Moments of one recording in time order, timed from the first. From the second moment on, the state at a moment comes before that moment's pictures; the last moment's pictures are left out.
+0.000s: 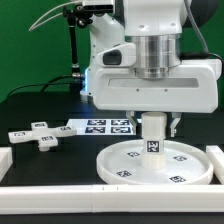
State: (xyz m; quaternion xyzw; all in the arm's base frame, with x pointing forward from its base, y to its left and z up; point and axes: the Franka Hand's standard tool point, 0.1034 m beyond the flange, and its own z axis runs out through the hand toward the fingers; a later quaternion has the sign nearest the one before) arm 0.558 0.046 0.060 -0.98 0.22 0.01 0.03
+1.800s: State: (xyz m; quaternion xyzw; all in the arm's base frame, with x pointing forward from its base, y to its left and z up) arm 0.563 0.050 0.059 -0.65 0.75 0.04 0.08
